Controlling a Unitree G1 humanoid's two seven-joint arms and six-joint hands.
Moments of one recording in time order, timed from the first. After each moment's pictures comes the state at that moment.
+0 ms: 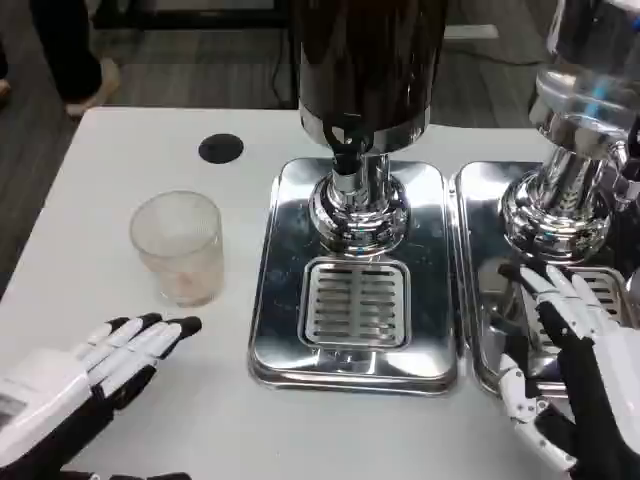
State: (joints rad) left arm 0.34 0.84 0.08 0.25 0.56 -0.93 0.07; right arm 0.46 -0.28 0.17 -0.22 -0.74 -0.21 -0.40
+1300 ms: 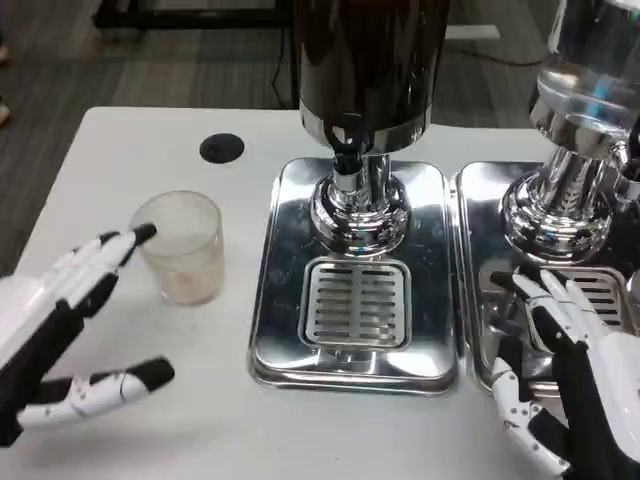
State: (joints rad) left arm 0.14 0.77 0.08 0.40 0.43 -0.87 0.07; right arm 0.48 -0.24 0.17 -0.24 -0.75 -0.21 -0.38
